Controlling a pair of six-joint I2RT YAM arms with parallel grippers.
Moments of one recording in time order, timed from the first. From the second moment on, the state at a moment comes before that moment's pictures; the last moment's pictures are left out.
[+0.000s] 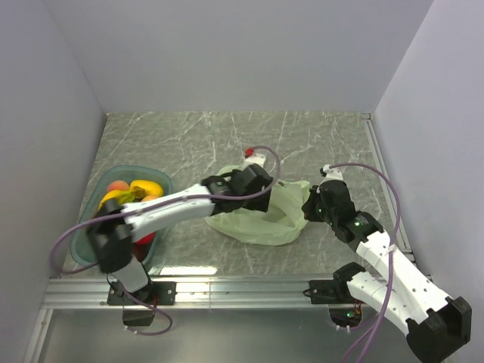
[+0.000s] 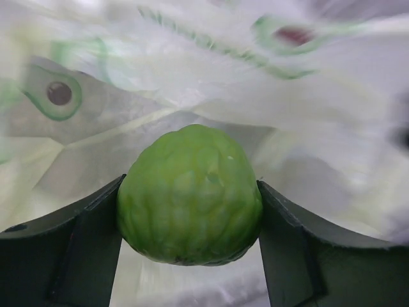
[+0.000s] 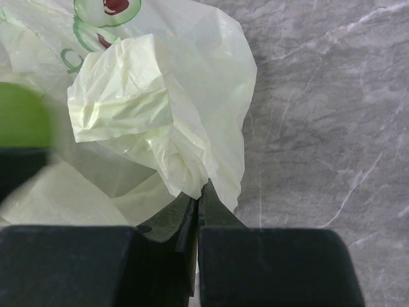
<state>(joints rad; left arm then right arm) -1.02 1.67 1.32 -0.52 -0.34 -0.62 0.45 0.80 0.61 -0.51 0.11 0.48</state>
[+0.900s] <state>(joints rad) 0.07 0.86 0.94 -0.98 -0.66 -0.95 0.45 0.86 0.62 -0.51 0.11 0.46</state>
